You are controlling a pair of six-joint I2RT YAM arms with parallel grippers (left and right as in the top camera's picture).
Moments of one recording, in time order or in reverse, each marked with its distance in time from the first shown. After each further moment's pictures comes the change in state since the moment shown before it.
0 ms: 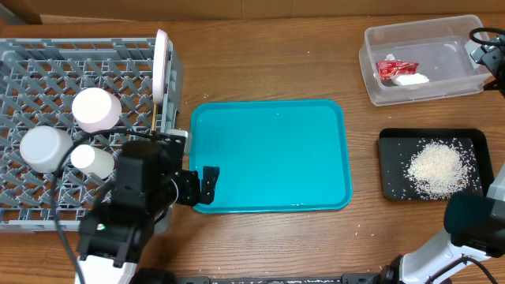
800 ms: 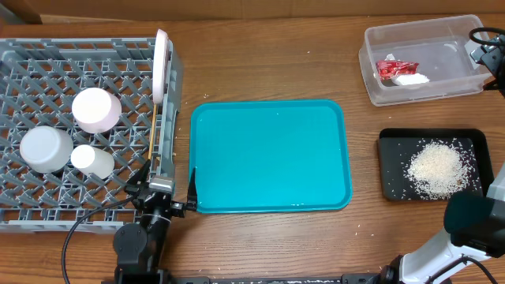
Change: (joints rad) left arm 0.221 -0.760 -0.863 0.873 -0.042 0.242; right arm 0.000 0.000 0.000 0.000 0.000 0.000
